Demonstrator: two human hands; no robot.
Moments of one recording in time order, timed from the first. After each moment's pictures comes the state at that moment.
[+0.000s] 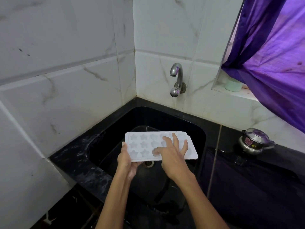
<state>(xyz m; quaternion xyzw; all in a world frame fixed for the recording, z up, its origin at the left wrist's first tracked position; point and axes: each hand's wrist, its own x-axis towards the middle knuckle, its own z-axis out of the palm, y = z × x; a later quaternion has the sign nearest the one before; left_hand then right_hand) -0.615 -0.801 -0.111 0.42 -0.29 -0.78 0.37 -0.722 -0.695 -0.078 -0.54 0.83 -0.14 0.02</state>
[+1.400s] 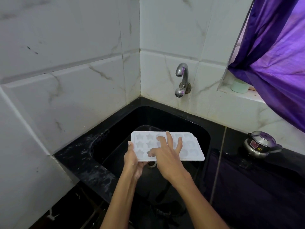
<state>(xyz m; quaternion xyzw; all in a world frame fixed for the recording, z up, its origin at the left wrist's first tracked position) -0.622 -0.800 -0.115 0.43 -0.28 -0.77 0.37 -0.701 -0.709 -0.071 -0.59 0.80 -0.10 0.01</state>
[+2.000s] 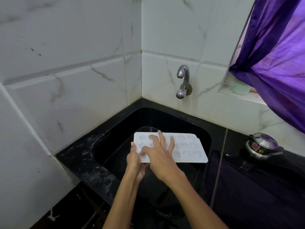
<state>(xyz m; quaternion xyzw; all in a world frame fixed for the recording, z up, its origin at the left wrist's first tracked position) -0.625 -0.795 -0.116 0.42 -0.30 -0.77 0.37 -0.686 -0.719 -0.062 -0.63 0.77 -0.13 0.01</state>
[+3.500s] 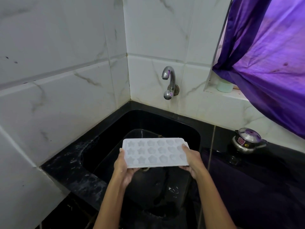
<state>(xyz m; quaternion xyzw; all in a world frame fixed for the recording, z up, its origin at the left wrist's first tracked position) -0.617 -0.801 -0.118 0.44 -0.32 -0.77 0.33 -0.810 -0.676 -0.117 -0.03 0.72 -0.60 0.36</state>
